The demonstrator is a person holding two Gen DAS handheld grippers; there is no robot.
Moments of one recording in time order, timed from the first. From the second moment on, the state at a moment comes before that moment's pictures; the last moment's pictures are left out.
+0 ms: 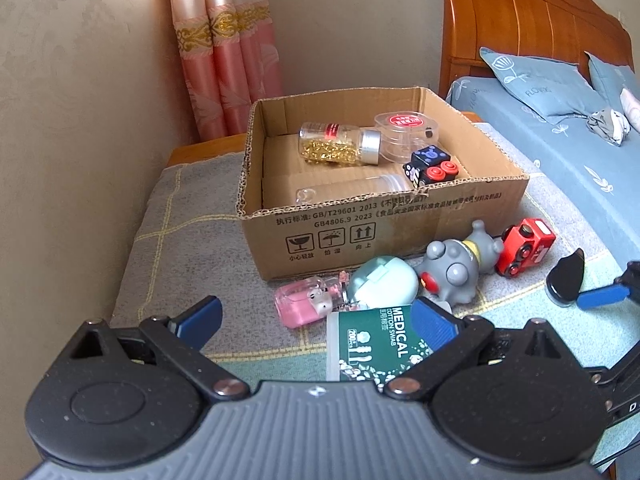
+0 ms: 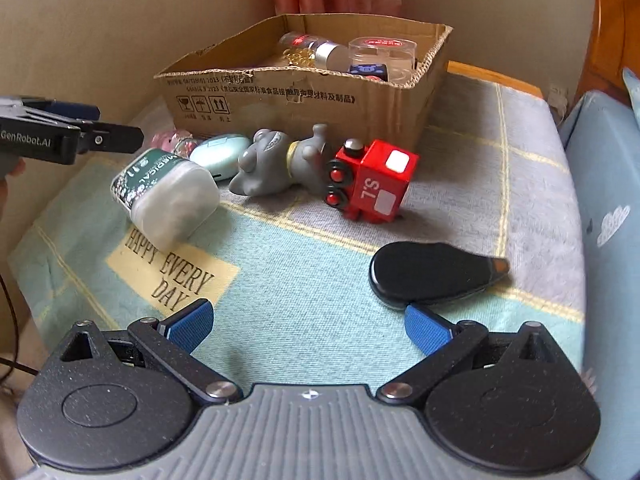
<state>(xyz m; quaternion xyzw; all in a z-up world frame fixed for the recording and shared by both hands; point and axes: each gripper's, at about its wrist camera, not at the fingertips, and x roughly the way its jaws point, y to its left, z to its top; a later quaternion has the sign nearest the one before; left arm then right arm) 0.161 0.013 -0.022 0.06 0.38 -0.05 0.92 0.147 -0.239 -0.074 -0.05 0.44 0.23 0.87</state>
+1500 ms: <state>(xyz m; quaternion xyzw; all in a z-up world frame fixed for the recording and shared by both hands) 0.154 0.016 -0.079 0.07 0.46 -0.13 0.88 0.141 -0.209 -0.094 -0.08 0.40 0.14 0.90</state>
